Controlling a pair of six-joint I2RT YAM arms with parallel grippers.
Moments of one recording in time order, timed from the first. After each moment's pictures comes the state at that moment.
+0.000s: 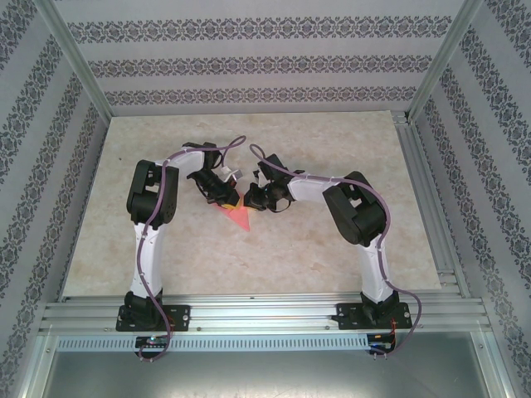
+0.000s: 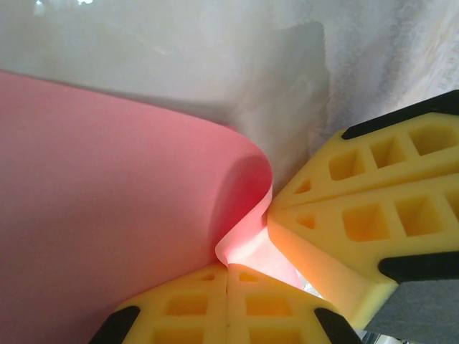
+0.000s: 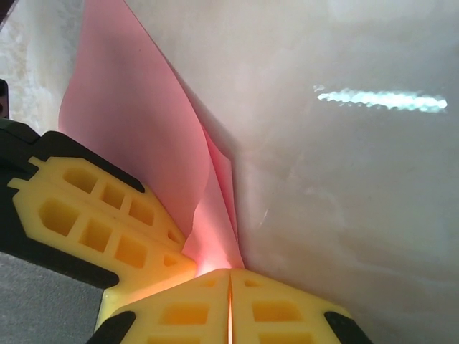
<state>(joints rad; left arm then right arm) -0.25 2.29 1.66 -1.08 0.76 0.10 0.62 2.14 1.36 -0.23 -0.51 0.74</state>
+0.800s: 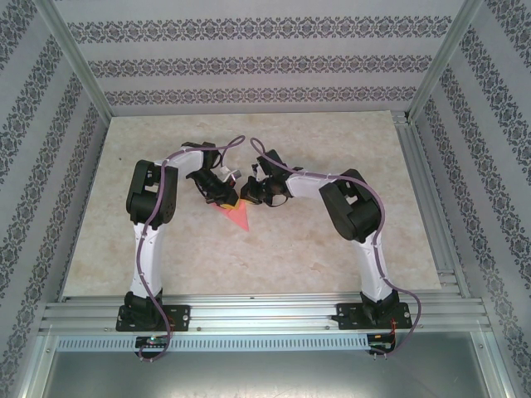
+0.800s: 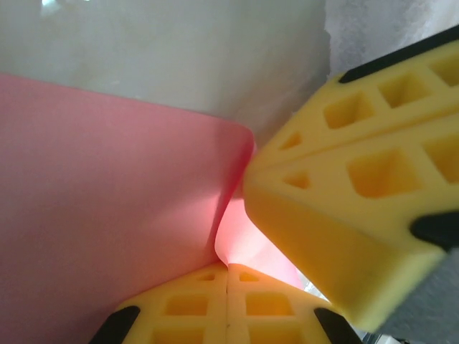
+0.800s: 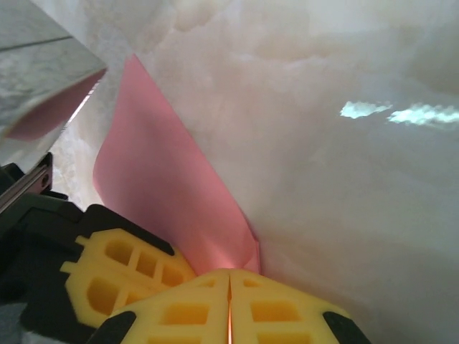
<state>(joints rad) -0.25 2.29 1.66 -1.09 0.75 0.10 0.61 2.20 1.43 -0.16 -0.53 0.79</state>
